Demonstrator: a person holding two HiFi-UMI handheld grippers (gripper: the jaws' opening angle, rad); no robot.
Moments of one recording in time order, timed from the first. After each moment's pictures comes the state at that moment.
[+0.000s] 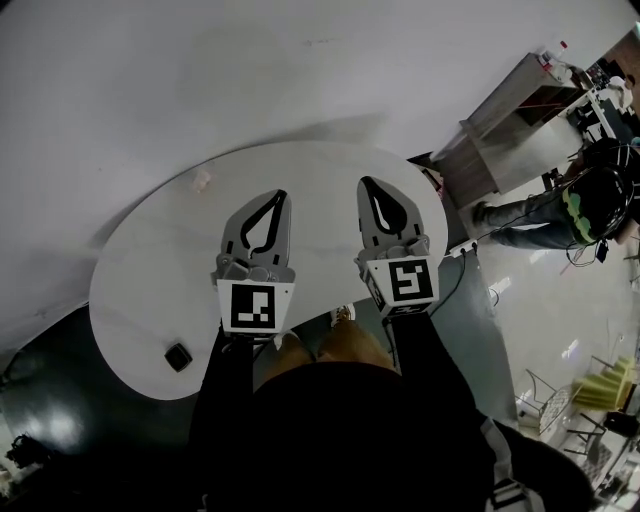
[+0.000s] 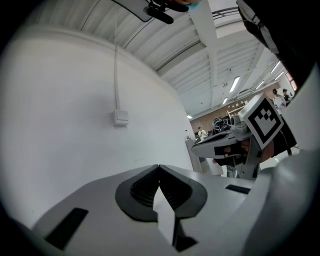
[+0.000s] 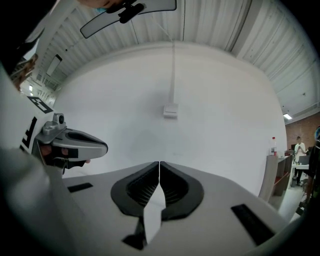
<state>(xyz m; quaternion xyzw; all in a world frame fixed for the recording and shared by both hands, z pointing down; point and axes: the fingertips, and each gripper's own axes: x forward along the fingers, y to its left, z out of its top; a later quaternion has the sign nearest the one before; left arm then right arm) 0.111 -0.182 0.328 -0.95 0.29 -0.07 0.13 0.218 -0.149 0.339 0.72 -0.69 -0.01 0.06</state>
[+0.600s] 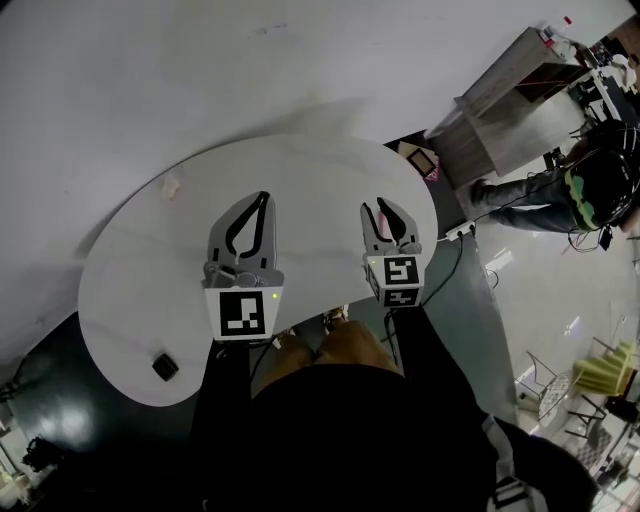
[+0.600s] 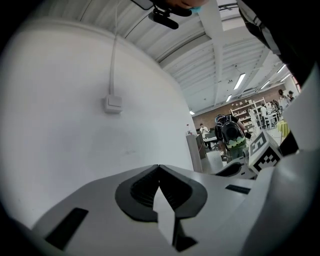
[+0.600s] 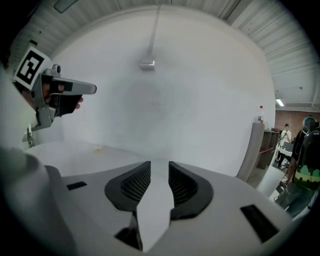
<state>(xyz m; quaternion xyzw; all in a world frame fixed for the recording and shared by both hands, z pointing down) 0.166 -0.198 0.362 -0.95 0.30 -0.09 0.10 0.325 -0.121 0.506 0.74 -0.63 0.13 0.17</state>
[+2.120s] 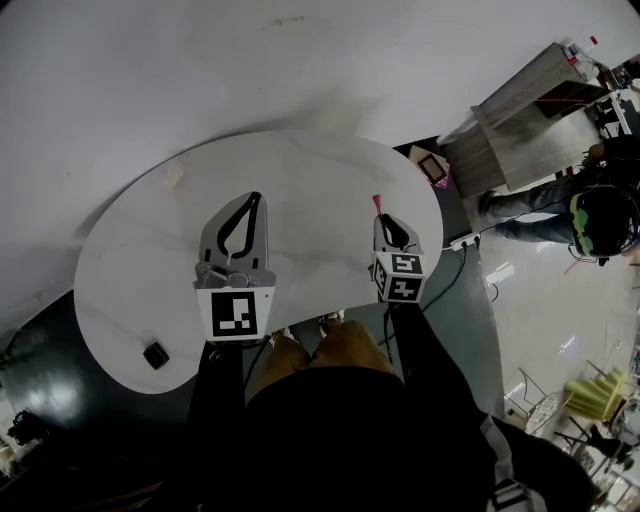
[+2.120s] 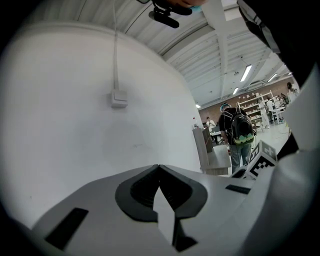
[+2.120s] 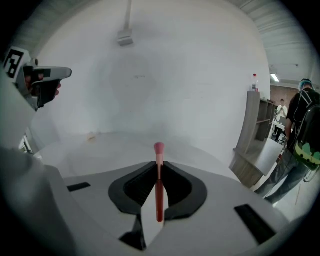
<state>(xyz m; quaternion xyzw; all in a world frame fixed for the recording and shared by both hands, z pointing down) 0.155 -0.208 0.376 -0.93 0.34 -0.12 0.09 0.356 -0.107 0.593 0.74 -0.60 0.25 0.17</state>
